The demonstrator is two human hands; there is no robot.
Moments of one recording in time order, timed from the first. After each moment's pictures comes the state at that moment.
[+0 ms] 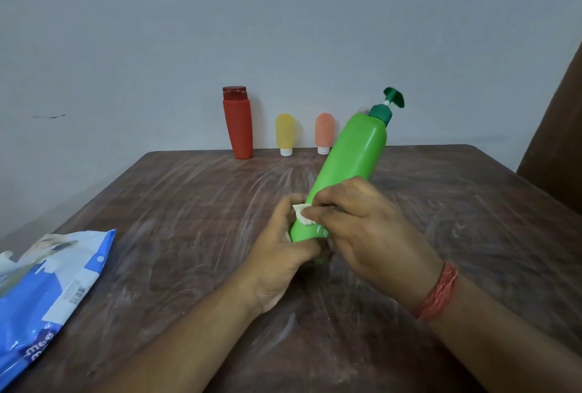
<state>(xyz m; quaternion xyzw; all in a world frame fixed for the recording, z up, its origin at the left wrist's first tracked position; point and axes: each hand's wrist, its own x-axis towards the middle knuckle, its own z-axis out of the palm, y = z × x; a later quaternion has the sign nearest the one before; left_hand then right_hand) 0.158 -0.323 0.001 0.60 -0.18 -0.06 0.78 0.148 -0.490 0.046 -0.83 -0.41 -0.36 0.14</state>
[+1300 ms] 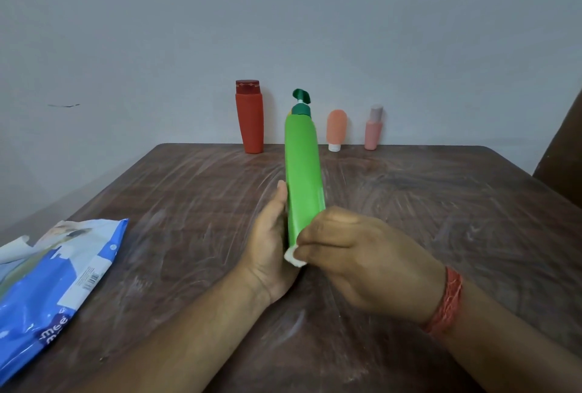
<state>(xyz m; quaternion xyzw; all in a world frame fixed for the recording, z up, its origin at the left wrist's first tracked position) 0.164 -0.316 0.010 0.39 -0.06 -0.15 0.90 0.132 -0.473 0.047 -0.81 -0.52 -0.25 0.09</state>
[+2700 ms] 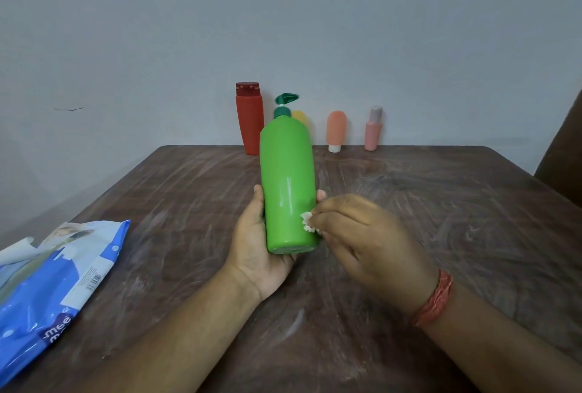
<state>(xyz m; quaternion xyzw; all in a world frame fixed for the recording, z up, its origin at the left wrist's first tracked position) 0.172 -0.304 0.004 0.36 -0.03 -0.12 0.92 0.146 -0.480 0.033 -0.82 -0.42 -0.34 0.21</state>
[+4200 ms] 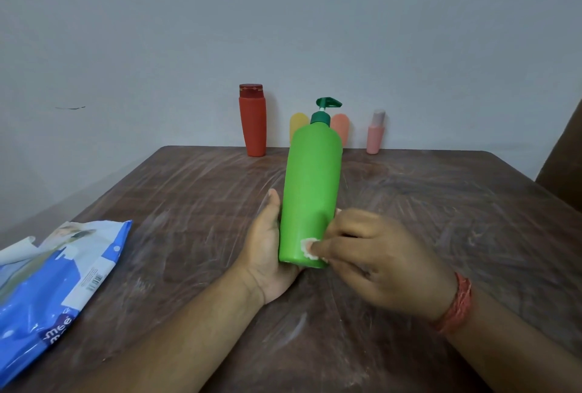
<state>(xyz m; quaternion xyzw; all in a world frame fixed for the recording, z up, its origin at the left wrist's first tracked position) 0.174 -0.307 -0.001 0.40 -0.06 -0.19 0.90 0.145 -0.490 0.037 -0.81 -0.49 -0.27 0.20</state>
